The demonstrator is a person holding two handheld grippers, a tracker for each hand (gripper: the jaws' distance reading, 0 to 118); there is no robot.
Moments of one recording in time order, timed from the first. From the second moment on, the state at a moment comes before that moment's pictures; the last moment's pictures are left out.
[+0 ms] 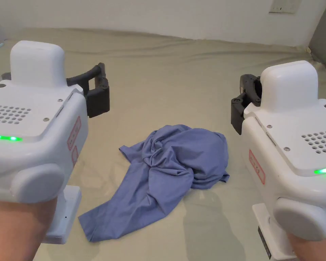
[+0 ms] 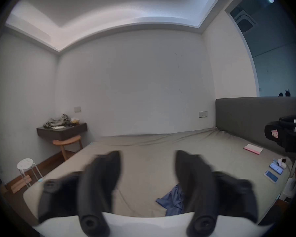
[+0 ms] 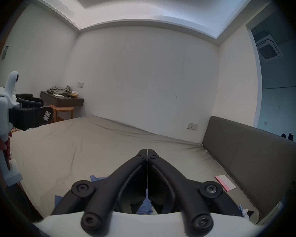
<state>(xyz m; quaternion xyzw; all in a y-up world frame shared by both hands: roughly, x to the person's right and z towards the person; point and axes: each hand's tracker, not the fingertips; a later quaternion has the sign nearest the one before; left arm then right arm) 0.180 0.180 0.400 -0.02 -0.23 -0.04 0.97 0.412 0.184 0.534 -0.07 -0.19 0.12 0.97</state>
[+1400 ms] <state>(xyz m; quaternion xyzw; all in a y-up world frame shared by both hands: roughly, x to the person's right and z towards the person) 0.205 -0.104 0.355 -0.44 -0.27 -0.16 0.84 0.448 0.089 0.537 -0.20 -0.20 0.09 0.96</state>
